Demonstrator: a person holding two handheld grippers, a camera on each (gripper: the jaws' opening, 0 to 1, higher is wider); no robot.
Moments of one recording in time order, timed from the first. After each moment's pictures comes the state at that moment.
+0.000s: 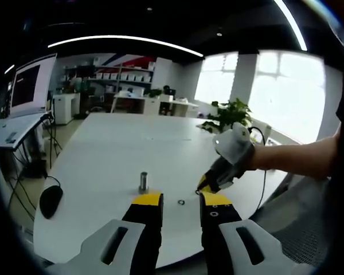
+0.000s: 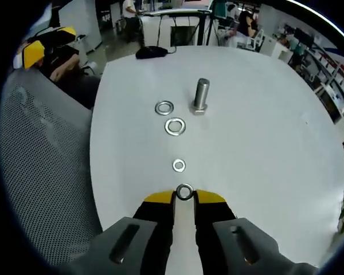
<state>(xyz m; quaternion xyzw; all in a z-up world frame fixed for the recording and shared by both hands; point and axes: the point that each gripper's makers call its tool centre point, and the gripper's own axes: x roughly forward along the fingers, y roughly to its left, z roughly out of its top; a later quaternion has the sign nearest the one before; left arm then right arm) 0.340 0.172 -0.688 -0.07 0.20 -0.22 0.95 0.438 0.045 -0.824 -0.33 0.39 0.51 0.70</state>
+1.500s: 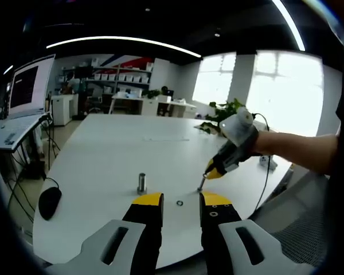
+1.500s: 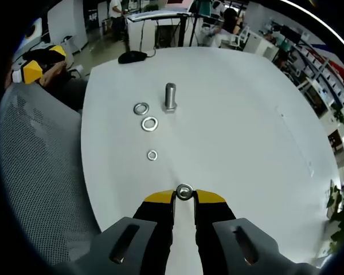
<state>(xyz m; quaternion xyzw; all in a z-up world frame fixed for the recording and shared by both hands) 0.338 0.169 -0.683 -0.07 0.20 -0.22 0.95 0.465 0.004 -0.794 -0.34 0.40 0.45 0.72</state>
